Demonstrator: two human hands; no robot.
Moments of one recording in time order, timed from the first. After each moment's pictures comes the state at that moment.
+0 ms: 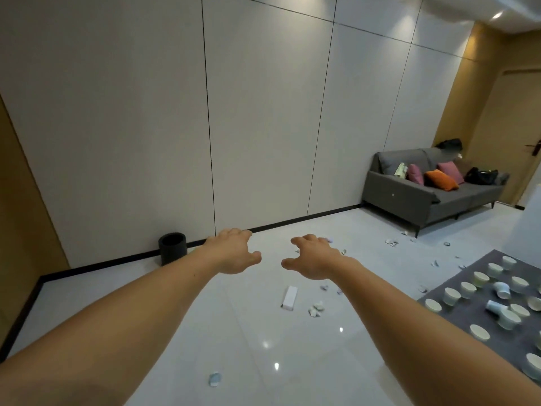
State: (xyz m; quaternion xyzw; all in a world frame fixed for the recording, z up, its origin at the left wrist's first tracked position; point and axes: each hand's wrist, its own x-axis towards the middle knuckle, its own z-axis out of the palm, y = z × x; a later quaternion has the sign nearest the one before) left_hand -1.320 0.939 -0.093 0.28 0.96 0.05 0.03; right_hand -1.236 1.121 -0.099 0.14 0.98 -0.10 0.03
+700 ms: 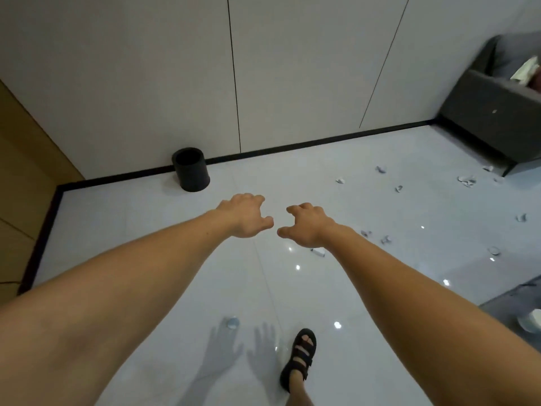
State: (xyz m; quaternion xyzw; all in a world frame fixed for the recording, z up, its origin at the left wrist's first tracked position) left_hand -1.677 1.052 -0.258 0.21 0.96 0.04 0.18; right_hand -1.624 1.209 -0.277 0.08 0.96 -0.16 0.19
